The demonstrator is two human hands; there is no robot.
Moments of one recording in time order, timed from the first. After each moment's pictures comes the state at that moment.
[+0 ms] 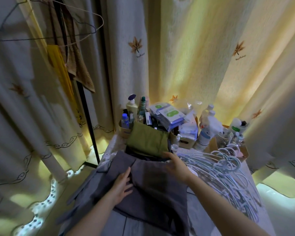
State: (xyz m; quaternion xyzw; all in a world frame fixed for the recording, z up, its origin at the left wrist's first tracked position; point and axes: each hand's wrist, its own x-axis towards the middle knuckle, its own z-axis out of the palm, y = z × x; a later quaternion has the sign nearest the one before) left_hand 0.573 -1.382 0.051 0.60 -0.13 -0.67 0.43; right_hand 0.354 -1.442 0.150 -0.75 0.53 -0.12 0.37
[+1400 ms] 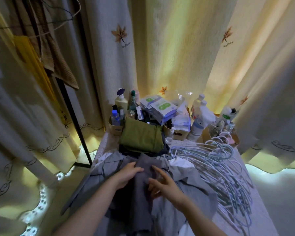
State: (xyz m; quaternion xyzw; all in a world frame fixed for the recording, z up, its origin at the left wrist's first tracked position) left_hand 0.566 -1.429 0.070 0.58 -0.40 -0.64 0.29; right_hand 0.390 -1.380 0.101 -0.46 0.52 -0.28 0.67
